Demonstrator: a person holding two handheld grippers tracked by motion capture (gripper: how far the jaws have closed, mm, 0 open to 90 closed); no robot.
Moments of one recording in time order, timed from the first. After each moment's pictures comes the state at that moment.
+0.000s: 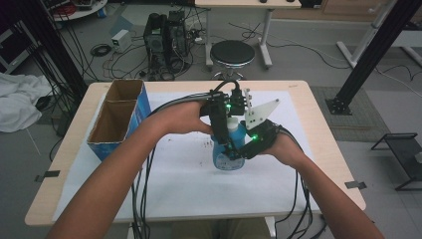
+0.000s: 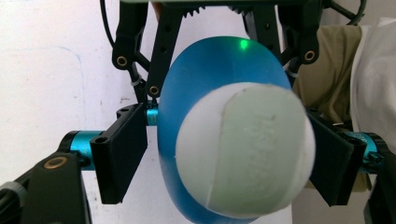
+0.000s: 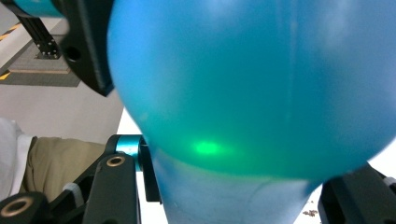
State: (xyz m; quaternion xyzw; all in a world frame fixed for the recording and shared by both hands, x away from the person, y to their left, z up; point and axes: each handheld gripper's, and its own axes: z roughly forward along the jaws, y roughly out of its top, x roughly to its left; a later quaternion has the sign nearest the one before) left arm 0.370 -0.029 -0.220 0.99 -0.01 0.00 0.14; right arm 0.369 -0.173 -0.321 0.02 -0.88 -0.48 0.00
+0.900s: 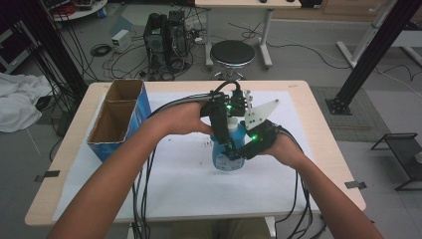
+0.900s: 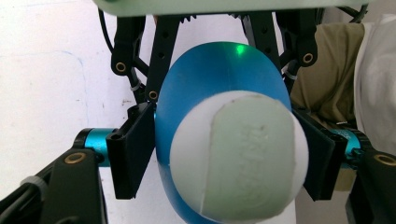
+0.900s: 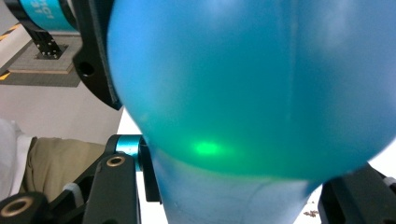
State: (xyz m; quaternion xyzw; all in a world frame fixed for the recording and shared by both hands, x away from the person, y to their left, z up) left arm 0.367 -0.030 -0.219 0.99 -0.03 0.00 0.14; right arm 0.369 -0.171 -0.321 0.02 -0.88 -0.48 0.00
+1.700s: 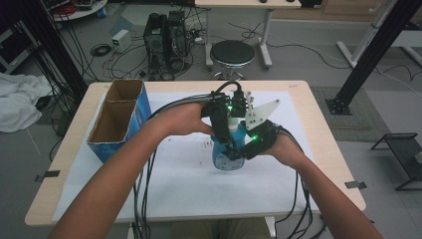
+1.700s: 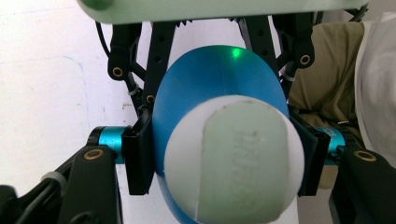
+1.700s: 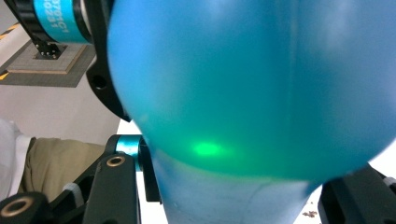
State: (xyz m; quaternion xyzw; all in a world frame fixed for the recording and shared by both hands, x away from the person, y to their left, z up) left arm 0.365 -0.032 -0.219 0.99 -0.04 0.01 0.15; right arm 0.368 -0.173 -0.320 0.02 -0.88 -0.48 -0.01
